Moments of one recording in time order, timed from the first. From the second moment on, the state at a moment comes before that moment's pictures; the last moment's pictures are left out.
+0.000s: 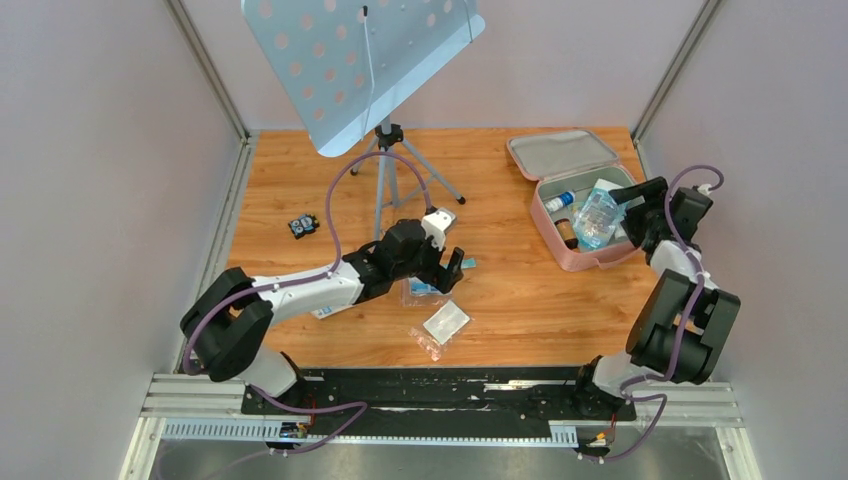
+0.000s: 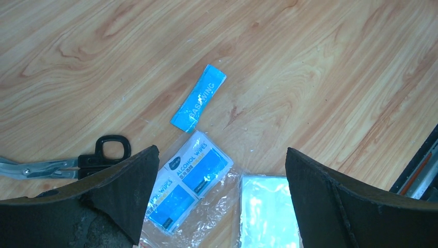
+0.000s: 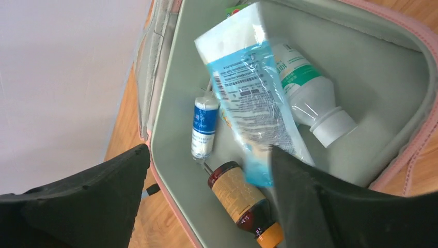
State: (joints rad) left arm -0.86 1.51 0.84 0.12 0.04 -0.20; right arm -0.47 1.50 0.86 0.12 -0.36 0.82
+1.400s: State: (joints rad) left arm -0.87 1.05 0.71 -0.25 -0.20 -0.38; right arm 0.50 1.51 0.95 -0.36 -0.21 0.33
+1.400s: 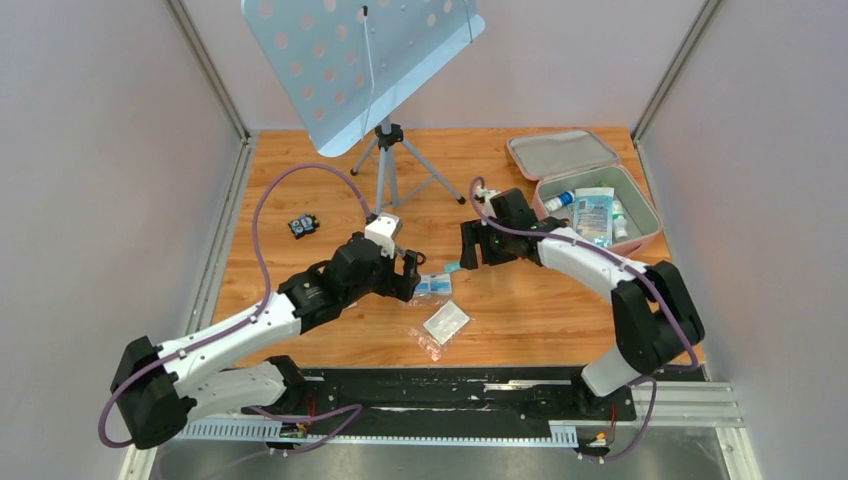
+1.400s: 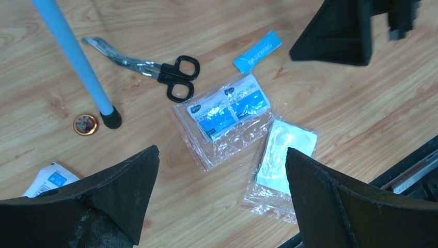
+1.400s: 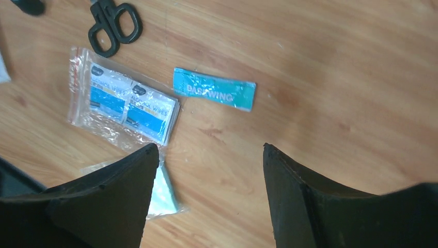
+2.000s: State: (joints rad) left arm -0.87 0.98 0.71 -0.27 -0.27 -0.40; right arm 0.59 1.76 1.08 -0.33 -0.11 -0.33
